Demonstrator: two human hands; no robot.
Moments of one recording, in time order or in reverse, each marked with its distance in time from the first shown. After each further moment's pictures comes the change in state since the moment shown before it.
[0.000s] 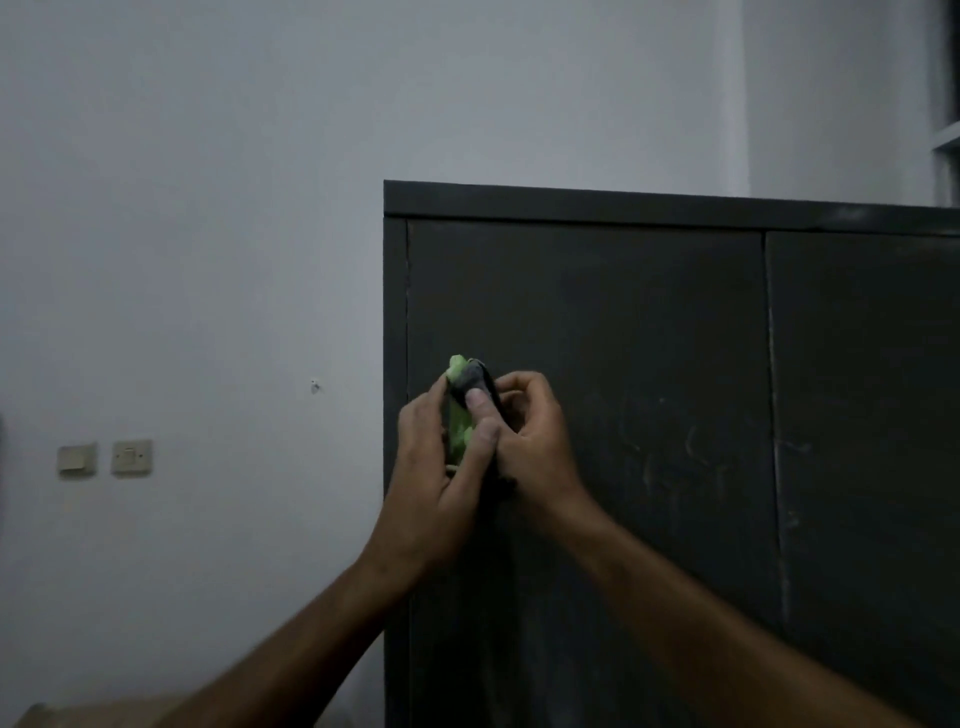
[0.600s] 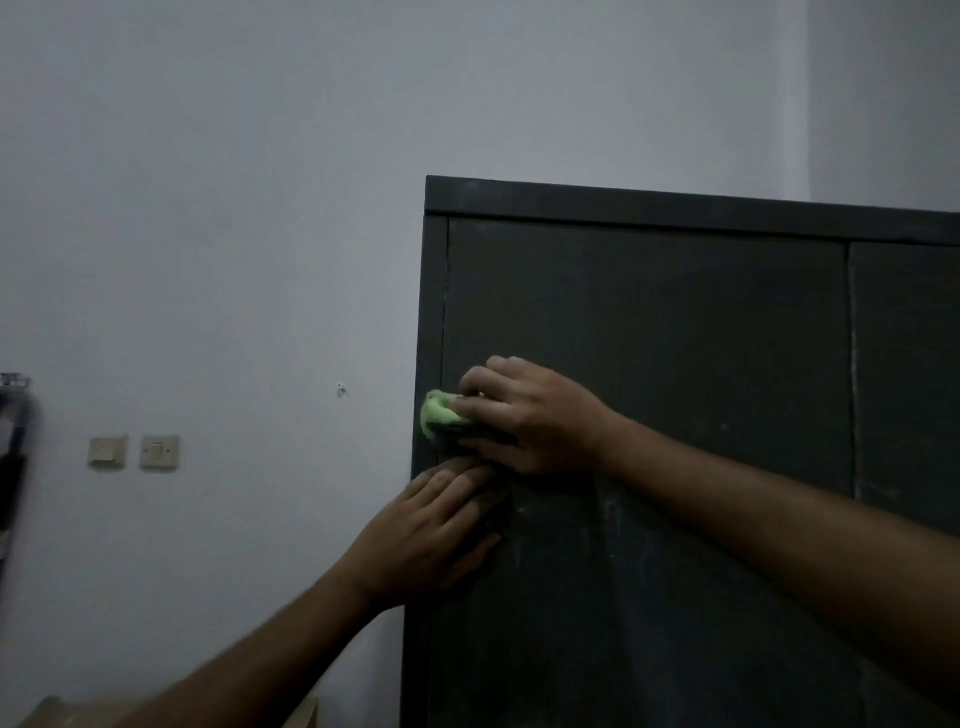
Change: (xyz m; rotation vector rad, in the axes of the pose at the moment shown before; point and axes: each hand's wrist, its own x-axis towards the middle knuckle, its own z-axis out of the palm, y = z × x) left_hand 0.007 -0.106 -0.034 0.910 -0.205 0.795; right_hand 0.096 0.002 -0.009 -1.230 -0.742 -1.177
